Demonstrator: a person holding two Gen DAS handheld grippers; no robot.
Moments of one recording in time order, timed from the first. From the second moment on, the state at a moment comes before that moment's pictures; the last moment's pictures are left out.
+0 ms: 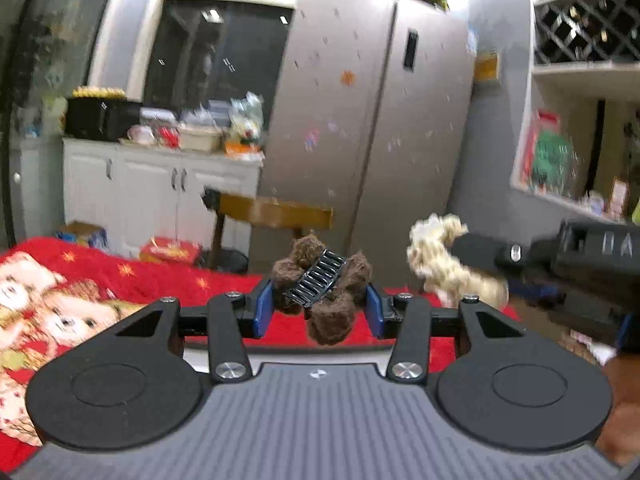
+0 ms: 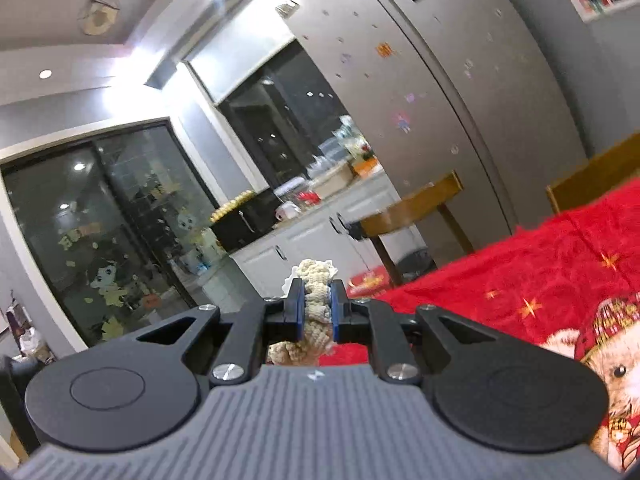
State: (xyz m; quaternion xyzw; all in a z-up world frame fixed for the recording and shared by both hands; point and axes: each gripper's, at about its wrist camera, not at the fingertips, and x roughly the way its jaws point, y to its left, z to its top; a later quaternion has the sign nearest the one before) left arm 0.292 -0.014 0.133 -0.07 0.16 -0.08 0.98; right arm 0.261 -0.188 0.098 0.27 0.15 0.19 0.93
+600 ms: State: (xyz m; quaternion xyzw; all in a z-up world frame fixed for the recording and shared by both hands) left arm 0.340 -0.017 0.050 -0.05 0.26 -0.08 0.96; right arm 0.306 -0.175 0.023 0.24 0.27 0.12 0.92
